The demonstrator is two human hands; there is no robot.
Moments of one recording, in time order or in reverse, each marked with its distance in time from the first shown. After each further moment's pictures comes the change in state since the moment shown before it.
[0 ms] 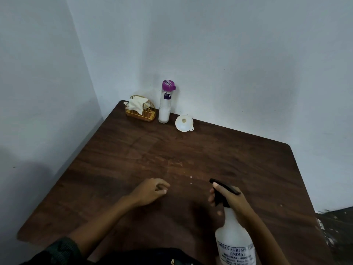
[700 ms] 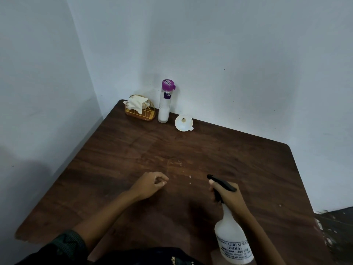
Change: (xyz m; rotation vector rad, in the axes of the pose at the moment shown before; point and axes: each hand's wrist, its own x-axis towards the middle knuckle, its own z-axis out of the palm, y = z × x) left_hand 0.010 0.005 -0.007 0.017 0.126 0.033; right_hand 0.010 0.001 0.011 -0.077 0.152 -0.141
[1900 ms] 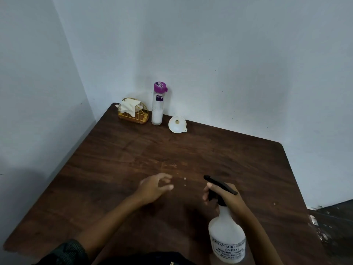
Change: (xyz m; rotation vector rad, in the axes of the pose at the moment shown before) left_hand -0.003 0.038 0.012 -0.052 -0.027 -0.088; right_hand -0.006 -0.005 -0.017 0.105 -0.190 -0.044
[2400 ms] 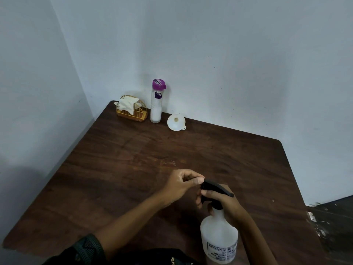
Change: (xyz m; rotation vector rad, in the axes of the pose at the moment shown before) left_hand -0.011 0.073 0.034 -0.641 -0.019 0.282; right_hand -0.010 0.001 0.010 0.077 -0.216 -0.047
